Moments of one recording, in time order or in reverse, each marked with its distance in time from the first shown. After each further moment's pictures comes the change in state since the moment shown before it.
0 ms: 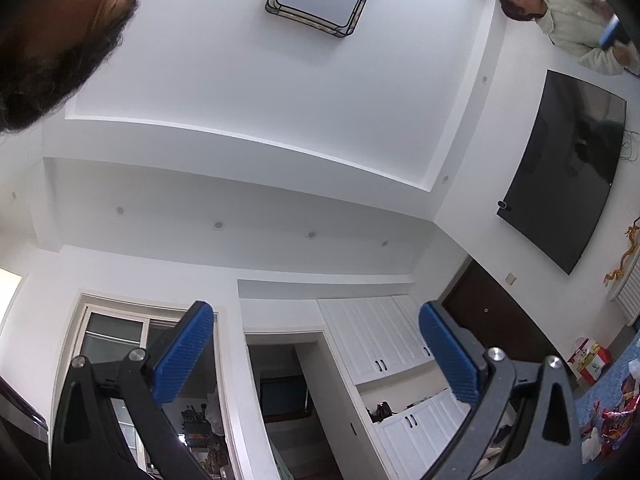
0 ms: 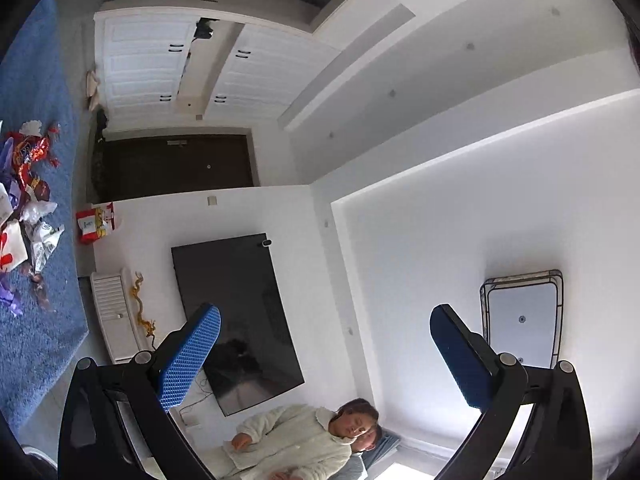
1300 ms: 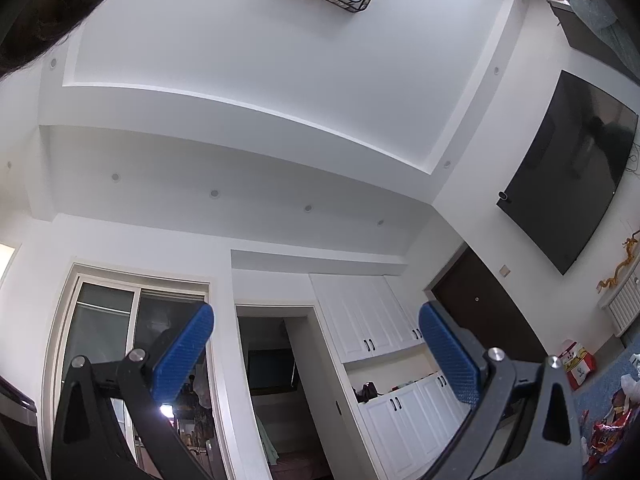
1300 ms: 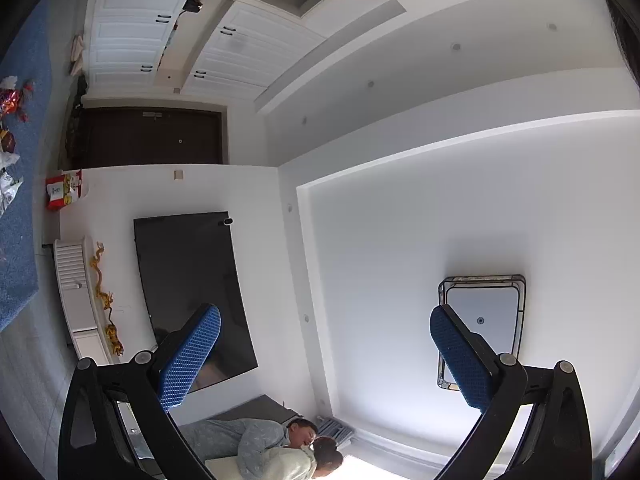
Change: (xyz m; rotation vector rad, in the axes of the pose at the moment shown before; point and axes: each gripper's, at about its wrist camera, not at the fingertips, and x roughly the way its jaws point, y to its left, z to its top) left arm 0.020 0.009 0.006 -0.055 0.101 -0.017; right arm 0.009 -0.049 -0.015 -0.076 0.041 -0.124
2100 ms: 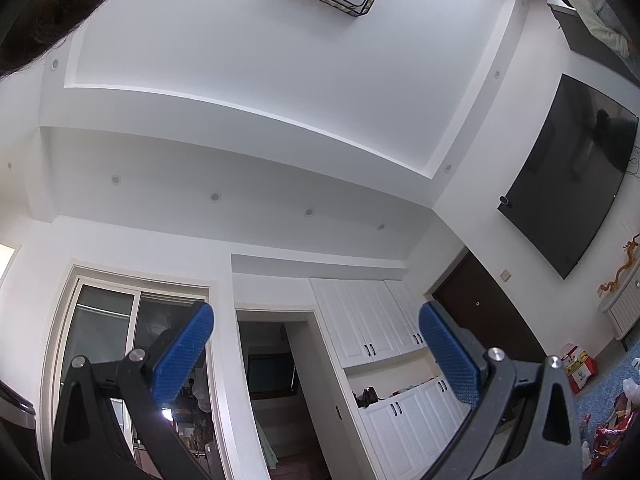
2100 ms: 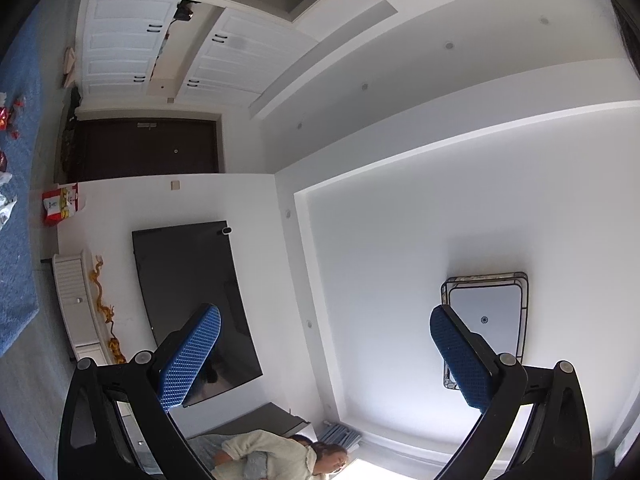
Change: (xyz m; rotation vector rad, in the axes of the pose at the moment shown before) left arm 0.007 0.004 0.004 -0.007 -0.017 0.005; right arm 0.010 0.001 0.009 0.039 -0.020 -0.010
